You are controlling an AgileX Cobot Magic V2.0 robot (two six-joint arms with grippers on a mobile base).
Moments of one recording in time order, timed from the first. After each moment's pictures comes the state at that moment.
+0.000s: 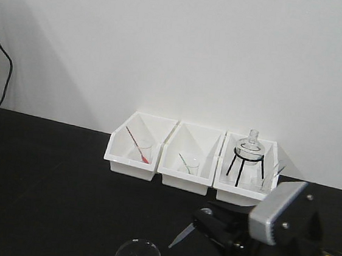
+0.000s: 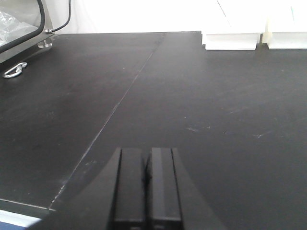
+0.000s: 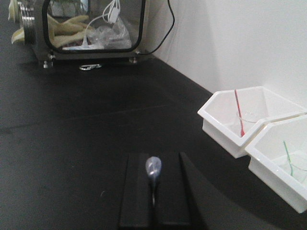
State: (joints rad) left arm -0.07 -0.01 0.03 -0.02 0.01 0.05; right arm 0.43 1.24 -0.69 -0.95 -0.46 0.70
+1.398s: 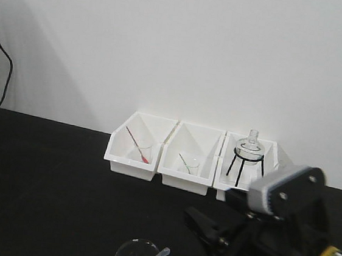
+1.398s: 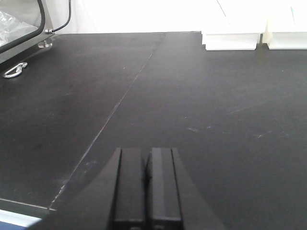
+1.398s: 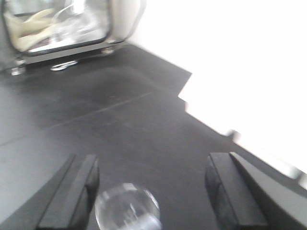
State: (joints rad) left arm -0.07 -0.01 0.03 -0.02 0.01 0.05; right arm 0.55 1.11 -0.71 -0.74 -0.13 0.69
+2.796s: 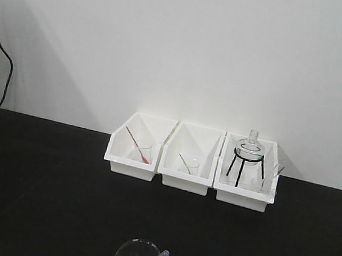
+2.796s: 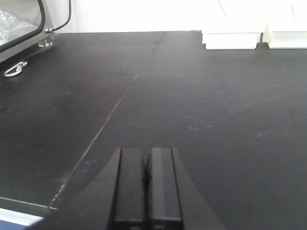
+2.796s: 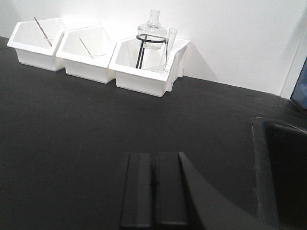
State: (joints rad) left arm -0.07 -0.01 0.03 -0.02 0.01 0.05; right arm 0.10 -0.01 0.03 -0.12 0.20 0.00
